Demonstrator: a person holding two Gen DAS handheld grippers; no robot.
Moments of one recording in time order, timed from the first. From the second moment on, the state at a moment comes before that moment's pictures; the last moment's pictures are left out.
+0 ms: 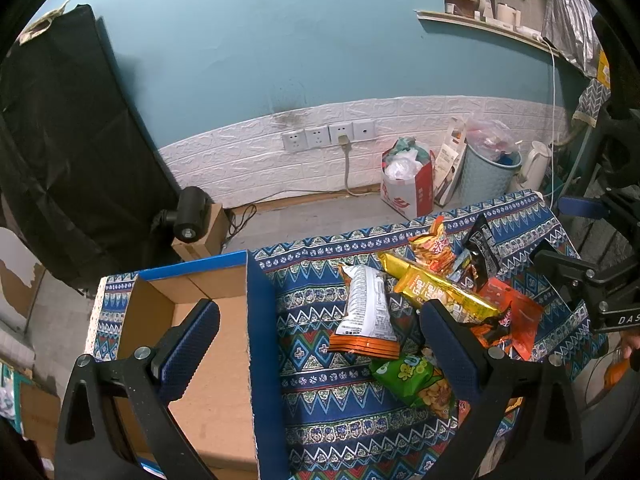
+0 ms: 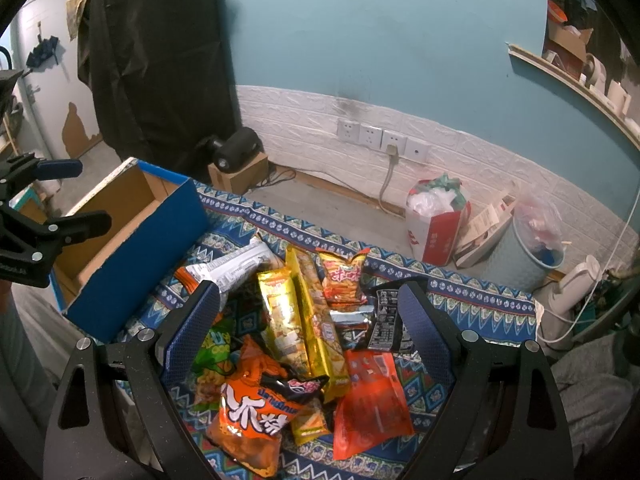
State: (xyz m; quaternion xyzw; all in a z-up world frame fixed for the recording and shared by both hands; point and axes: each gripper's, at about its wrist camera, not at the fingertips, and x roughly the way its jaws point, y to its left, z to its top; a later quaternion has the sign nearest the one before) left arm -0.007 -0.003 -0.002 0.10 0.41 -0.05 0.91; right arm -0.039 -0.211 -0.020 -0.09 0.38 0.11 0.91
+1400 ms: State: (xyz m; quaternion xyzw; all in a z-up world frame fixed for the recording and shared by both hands) left arm -0.006 -0.008 -0.007 0.11 0.42 -0.05 0.90; right arm -0.040 -0.218 -0.018 -0.09 0.38 0.11 0.91
